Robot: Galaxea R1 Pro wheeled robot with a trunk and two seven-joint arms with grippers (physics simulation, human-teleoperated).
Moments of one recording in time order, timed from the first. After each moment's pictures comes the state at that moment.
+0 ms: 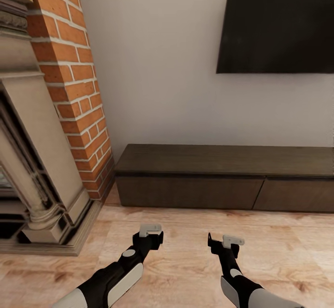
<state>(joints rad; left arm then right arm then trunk) -0.55 0.04 -0.91 -0.85 0.84 0.05 0.41 -0.62 0.02 0.51 -0.13 -0.56 -0.55 -0.20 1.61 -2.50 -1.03</state>
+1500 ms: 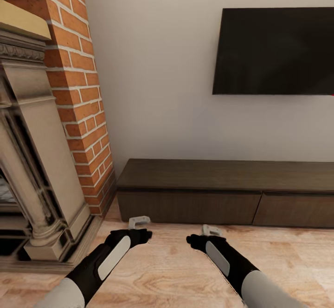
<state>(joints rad) -0.55 0.05 -0.56 -0.94 0.83 0.54 0.41 -0.63 0.01 0.51 -0.56 -0.77 0.36 -0.24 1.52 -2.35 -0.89</state>
